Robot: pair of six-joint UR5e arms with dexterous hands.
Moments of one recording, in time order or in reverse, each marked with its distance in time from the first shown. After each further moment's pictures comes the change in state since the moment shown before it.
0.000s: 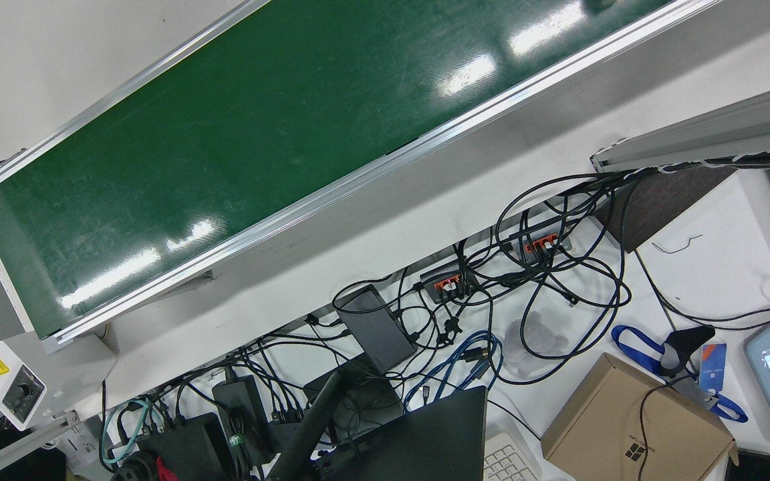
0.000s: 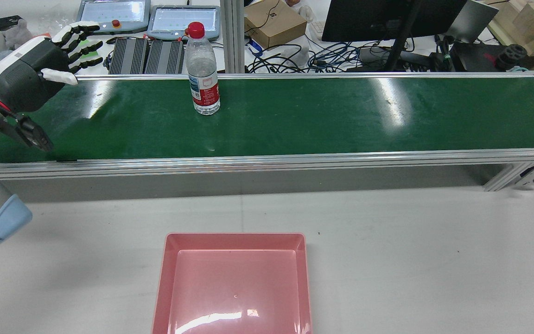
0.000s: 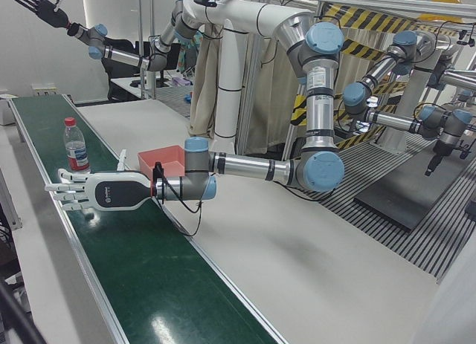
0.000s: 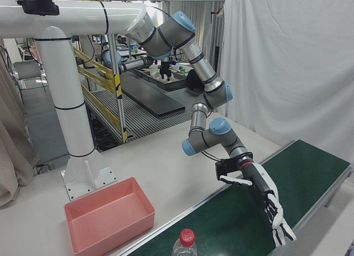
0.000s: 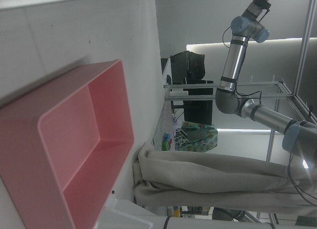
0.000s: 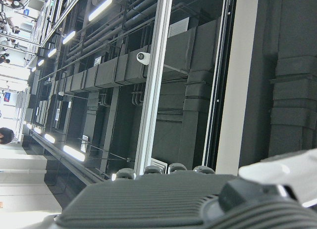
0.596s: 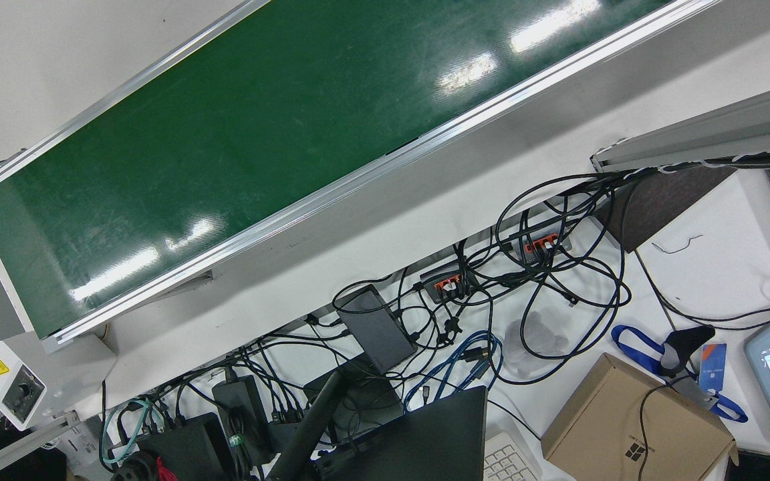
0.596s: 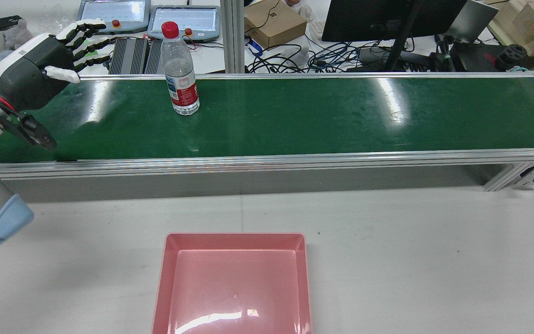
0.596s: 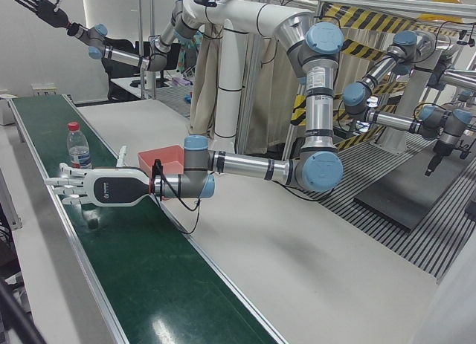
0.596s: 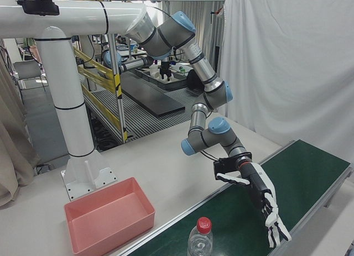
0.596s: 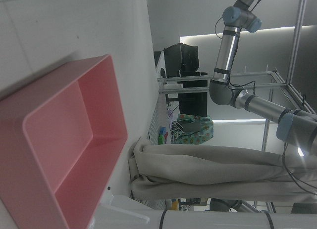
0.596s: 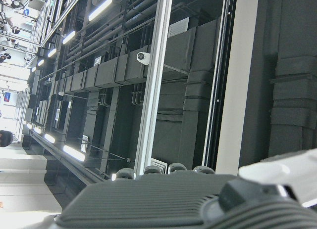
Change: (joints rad) left arm 0.001 -0.003 -0.006 -0.042 0.010 -0.008; right arm 0.000 0.000 0.000 0.000 0.000 0.000
